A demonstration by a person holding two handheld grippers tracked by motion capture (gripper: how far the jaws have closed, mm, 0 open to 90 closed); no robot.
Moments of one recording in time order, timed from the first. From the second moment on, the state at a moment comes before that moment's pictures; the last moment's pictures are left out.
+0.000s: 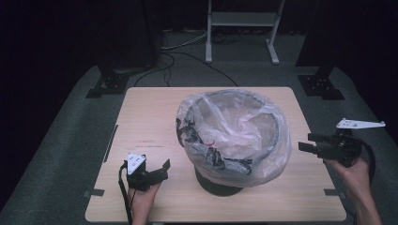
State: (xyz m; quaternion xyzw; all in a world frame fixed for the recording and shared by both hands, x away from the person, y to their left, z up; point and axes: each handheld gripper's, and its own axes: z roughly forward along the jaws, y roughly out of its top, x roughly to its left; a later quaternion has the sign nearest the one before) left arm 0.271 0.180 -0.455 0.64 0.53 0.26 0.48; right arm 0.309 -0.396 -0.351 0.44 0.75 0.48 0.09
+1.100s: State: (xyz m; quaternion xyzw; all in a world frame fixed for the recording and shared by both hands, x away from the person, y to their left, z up) left arm 0.268 0.180 -0.454 0.64 0.53 0.26 0.48; right arm 0.296 -0.399 -0.393 0.46 0.75 0.48 0.07
